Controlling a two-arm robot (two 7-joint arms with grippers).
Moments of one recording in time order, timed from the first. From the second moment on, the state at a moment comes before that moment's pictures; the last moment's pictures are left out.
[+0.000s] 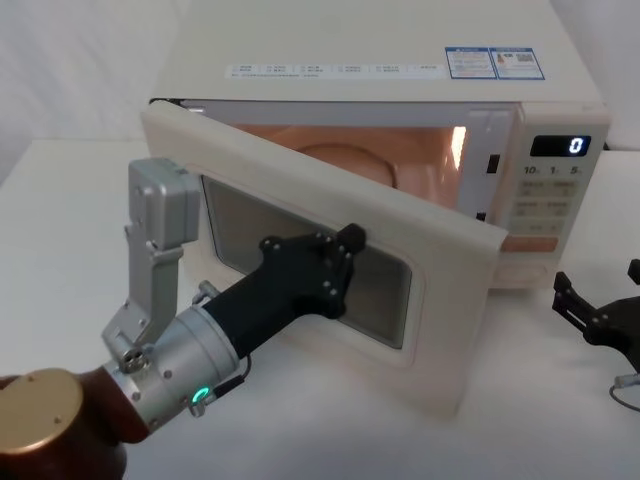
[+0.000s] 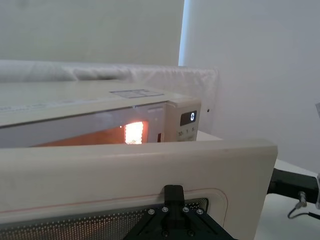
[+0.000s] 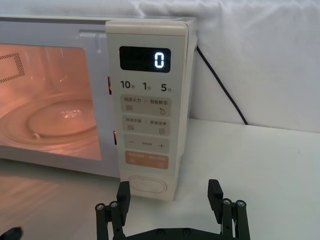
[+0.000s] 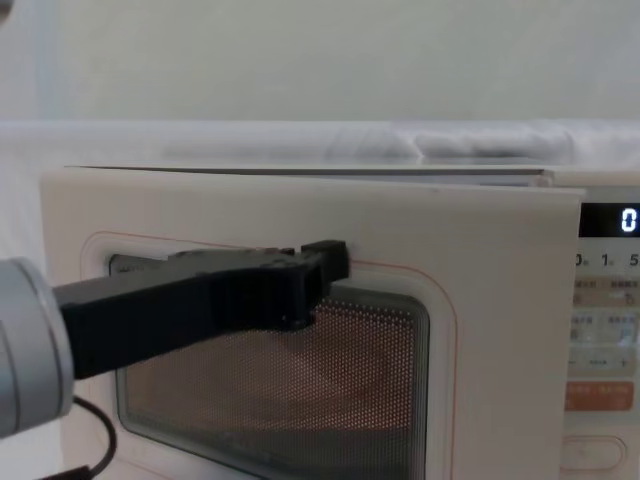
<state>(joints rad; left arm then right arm) -0.01 0.48 0.34 -1.96 -0.55 0.15 -0.33 -0.22 0.19 -0.05 -1.93 0.15 0.18 0.12</state>
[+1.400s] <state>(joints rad) -0.21 0.32 0.44 -1.82 -0.33 0.23 -0.24 -0.22 0.19 -0.05 -1.93 0.15 0.18 0.12</state>
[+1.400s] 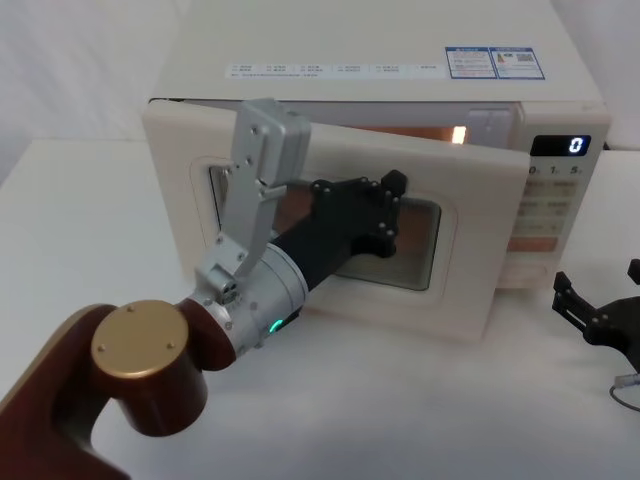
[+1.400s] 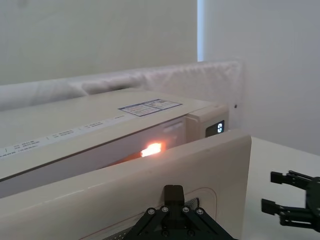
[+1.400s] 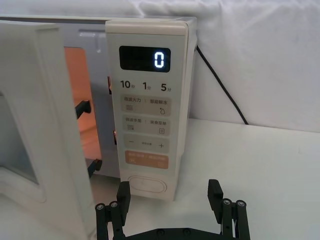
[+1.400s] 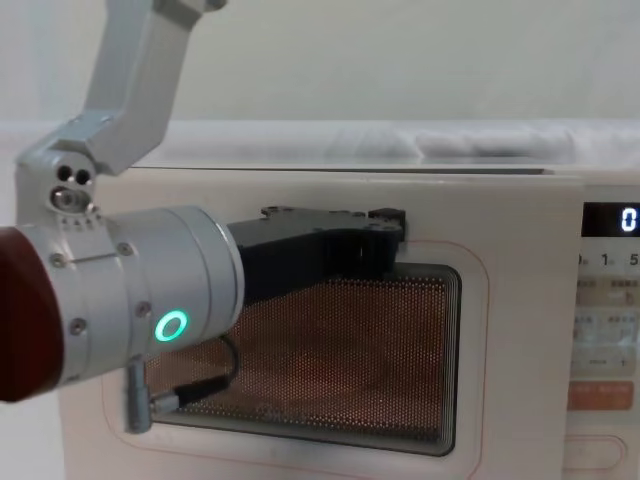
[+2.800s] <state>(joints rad) -0.29 0.15 0.39 -1.67 -0.19 0.23 -0.20 -0.22 0.19 -0.05 -1.93 0.15 0.18 0.12</state>
